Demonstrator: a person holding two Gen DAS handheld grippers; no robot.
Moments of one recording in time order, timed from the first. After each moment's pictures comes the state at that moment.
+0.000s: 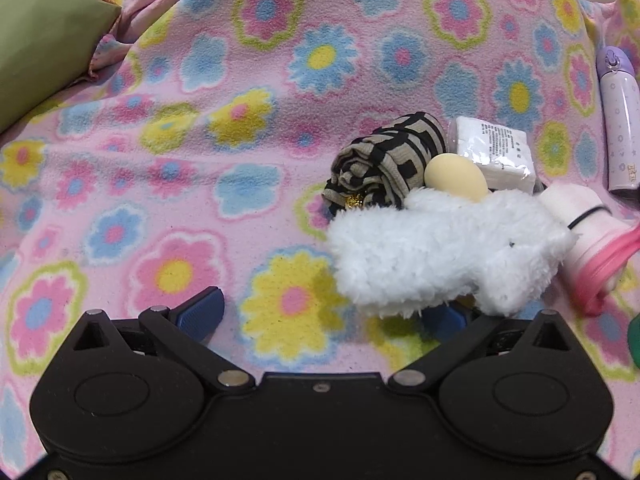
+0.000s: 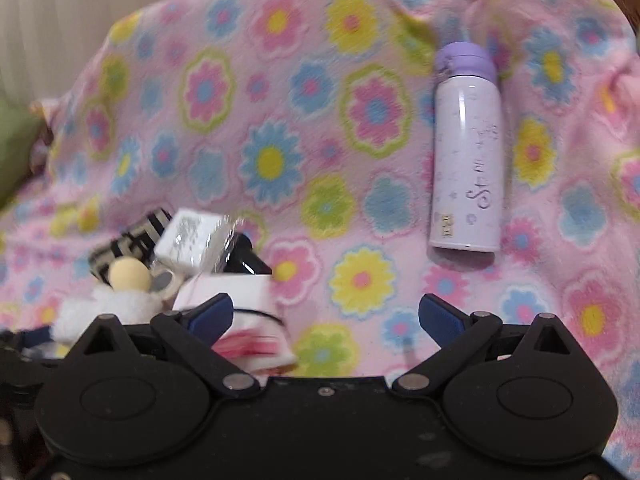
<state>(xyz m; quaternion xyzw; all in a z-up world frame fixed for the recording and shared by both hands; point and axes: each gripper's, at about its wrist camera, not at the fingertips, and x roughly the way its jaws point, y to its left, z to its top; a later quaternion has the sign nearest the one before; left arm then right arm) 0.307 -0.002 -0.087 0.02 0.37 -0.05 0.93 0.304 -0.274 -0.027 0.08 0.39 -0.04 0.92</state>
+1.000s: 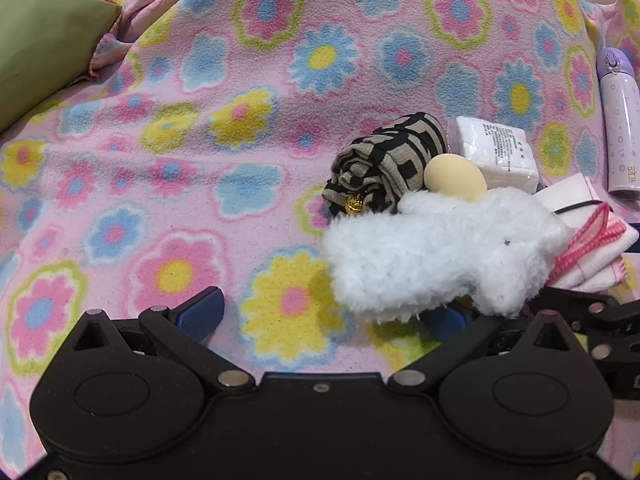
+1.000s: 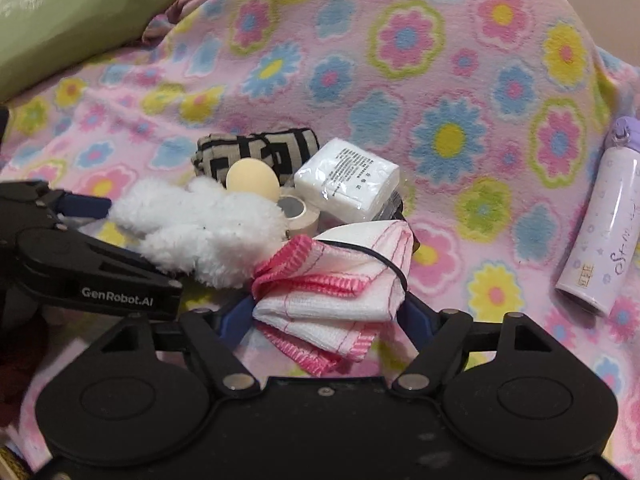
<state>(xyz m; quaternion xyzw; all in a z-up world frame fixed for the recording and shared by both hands) 0.308 -0.002 -0.087 0.02 0.37 -0.05 0.93 0.313 -0.171 -0.058 -0.09 0.41 0.10 0.90</state>
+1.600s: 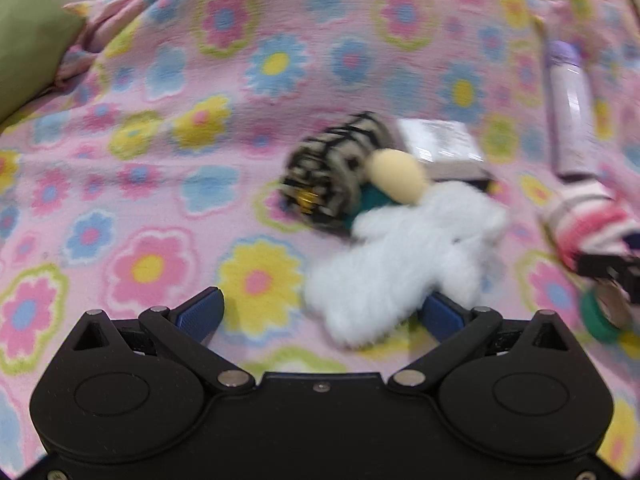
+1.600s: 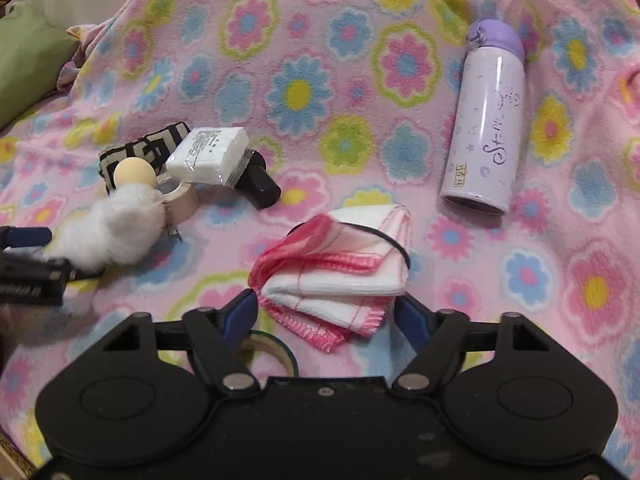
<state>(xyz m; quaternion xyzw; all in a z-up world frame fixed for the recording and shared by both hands) 0.285 -0.001 -0.078 0.03 0.36 -0.14 0.92 0.277 -0.250 -0.049 -0.01 0.42 0.00 0.91</state>
